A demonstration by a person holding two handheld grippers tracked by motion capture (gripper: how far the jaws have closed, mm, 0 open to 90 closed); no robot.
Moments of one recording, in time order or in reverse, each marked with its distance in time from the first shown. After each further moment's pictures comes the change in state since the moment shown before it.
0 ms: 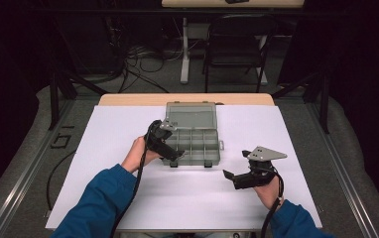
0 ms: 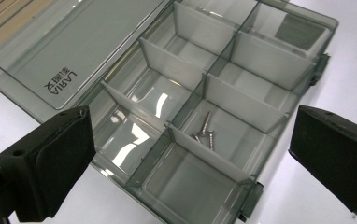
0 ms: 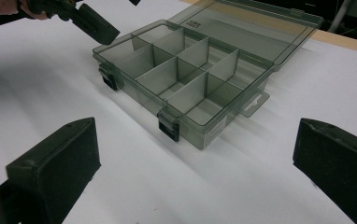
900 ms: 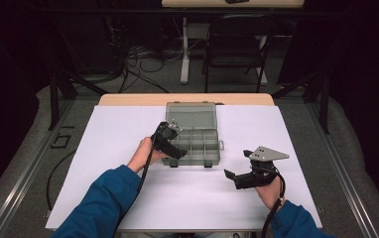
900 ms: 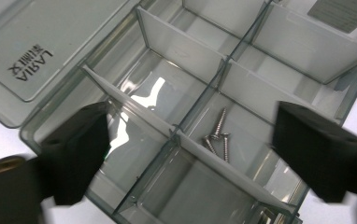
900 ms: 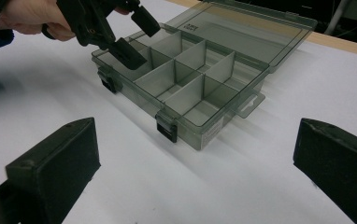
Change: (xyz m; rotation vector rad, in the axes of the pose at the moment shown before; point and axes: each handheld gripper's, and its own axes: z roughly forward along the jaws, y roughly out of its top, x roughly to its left) left arm 0.006 0.000 0.034 0.088 -0.017 -0.025; right arm -0.001 0.000 -0.004 -0.009 -0.011 0.007
